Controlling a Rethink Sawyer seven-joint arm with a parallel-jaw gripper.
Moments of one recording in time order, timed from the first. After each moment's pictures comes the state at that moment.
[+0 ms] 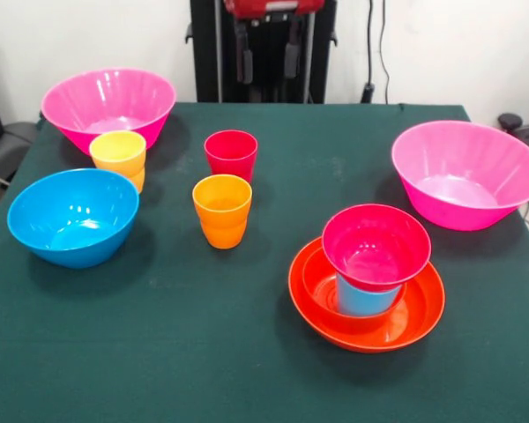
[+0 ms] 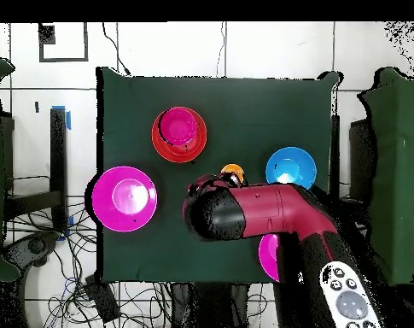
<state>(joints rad) -0.61 -1.00 0.47 1.96 -0.40 0.54 1.48</state>
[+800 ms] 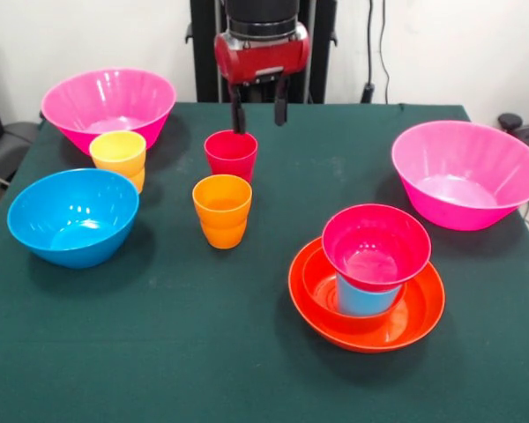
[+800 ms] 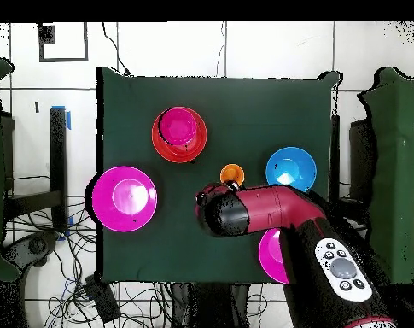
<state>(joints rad) -0.62 -0.81 0.43 1.93 -0.51 0.47 1.48</state>
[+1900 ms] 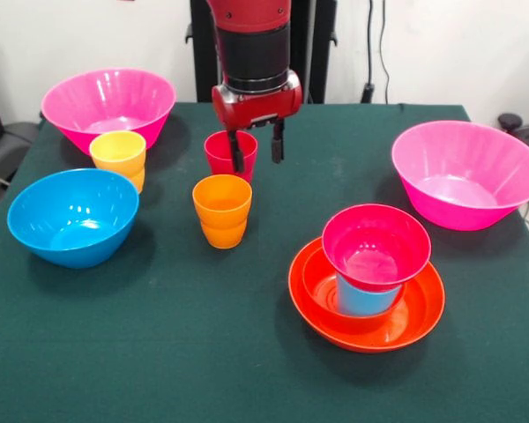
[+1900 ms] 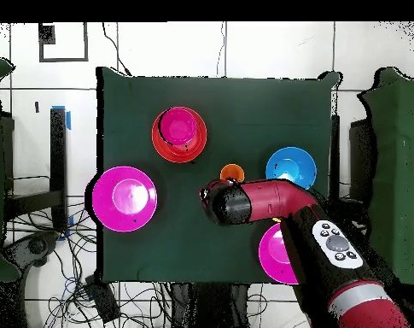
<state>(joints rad) -0.62 -0.65 0.40 1.84 -0.53 0.45 1.48</state>
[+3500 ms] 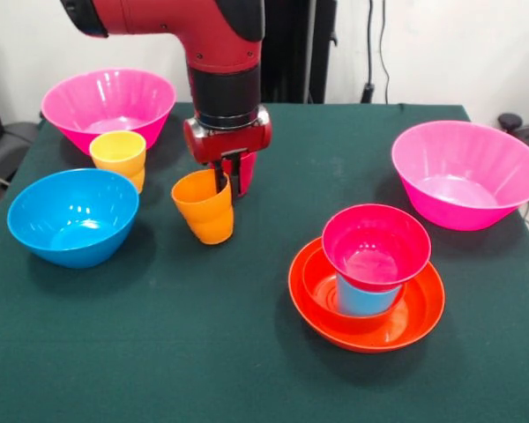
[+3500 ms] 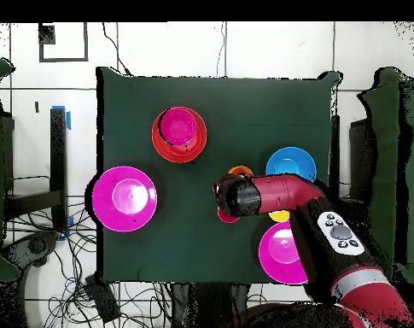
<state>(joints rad) -0.62 -0.55 0.36 1.73 -0.59 0.45 1.48</state>
